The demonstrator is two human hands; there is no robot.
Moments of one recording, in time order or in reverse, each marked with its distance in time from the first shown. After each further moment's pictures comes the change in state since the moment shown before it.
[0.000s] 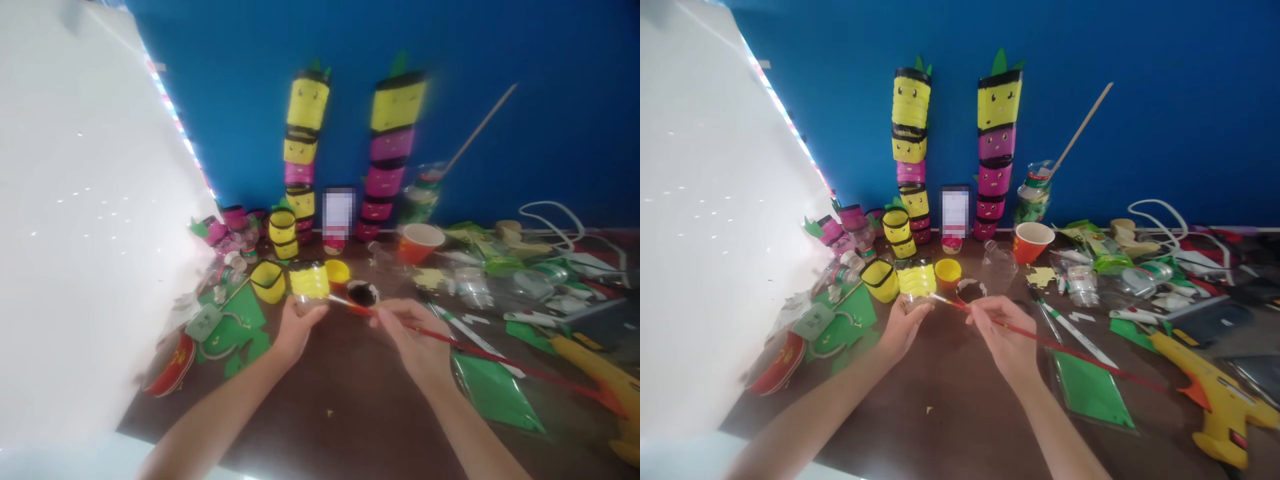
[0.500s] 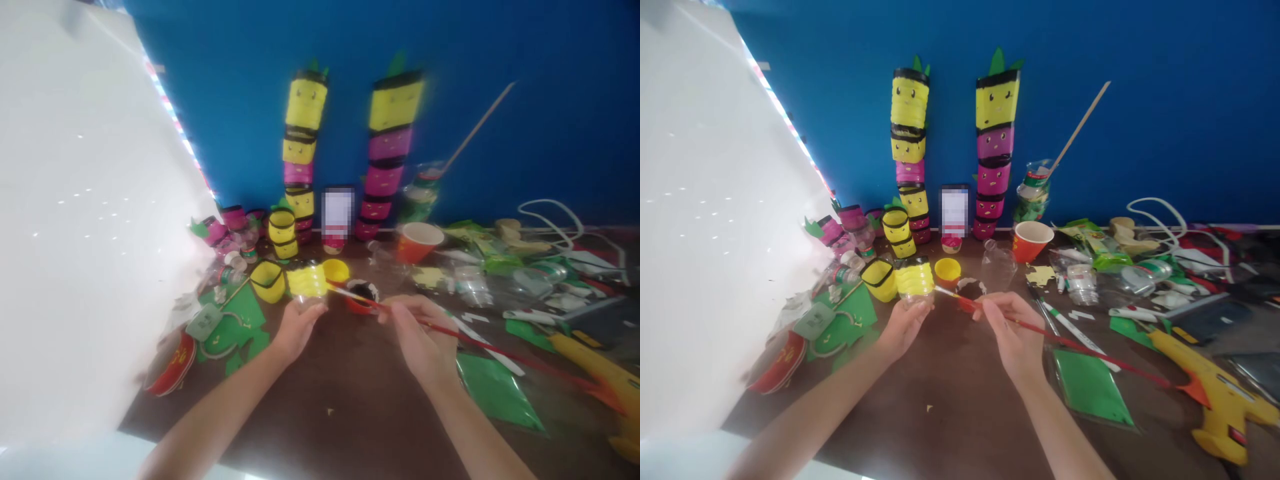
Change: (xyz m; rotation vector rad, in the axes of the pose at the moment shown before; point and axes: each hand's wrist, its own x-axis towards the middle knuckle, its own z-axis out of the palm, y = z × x) left_hand -0.002 0.009 0.004 -0.133 -0.162 -0.049; right_hand 0.002 -0.001 -0.005 0.143 0.040 0.012
